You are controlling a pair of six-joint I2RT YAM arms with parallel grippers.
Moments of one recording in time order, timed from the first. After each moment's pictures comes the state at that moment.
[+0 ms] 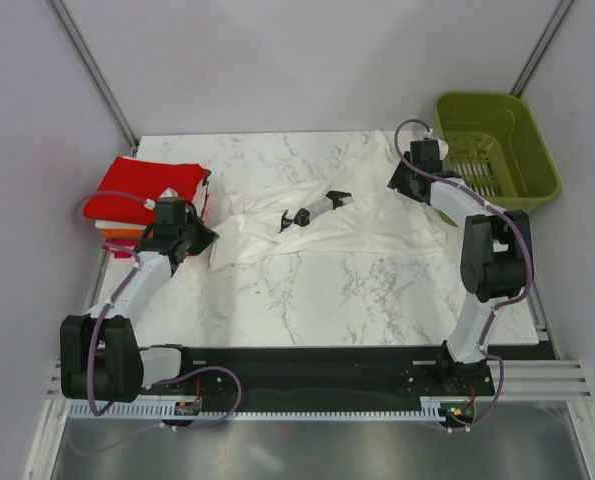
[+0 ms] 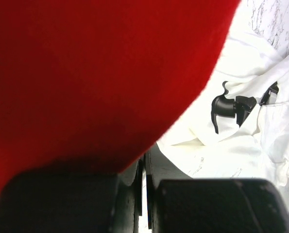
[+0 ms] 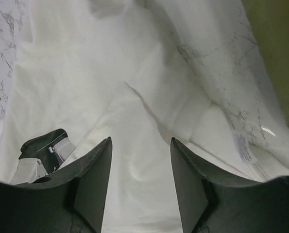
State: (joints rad) left arm -0.06 1.24 0.74 -0.24 0.05 -0.74; right arm 0.12 1.85 1.33 -0.22 0.15 0.55
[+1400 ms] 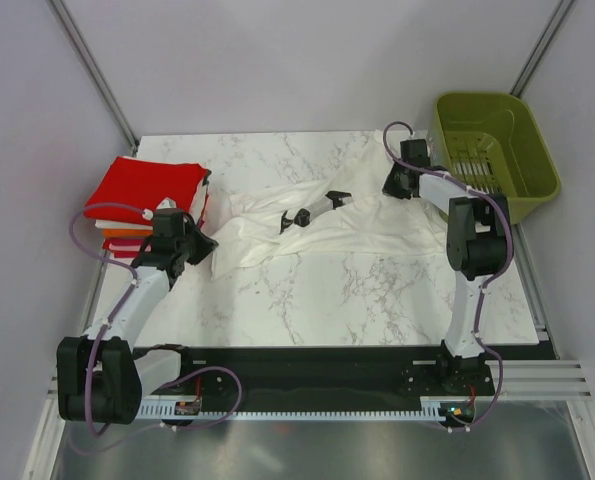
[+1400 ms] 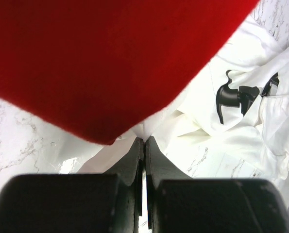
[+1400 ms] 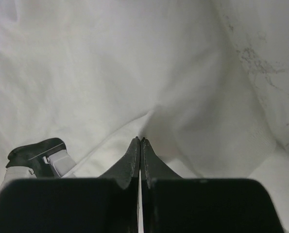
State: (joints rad) left arm -0.06 1.13 0.65 -0.24 0.06 -0.75; right arm 0.12 2.12 1.53 -0.24 0.00 0.50
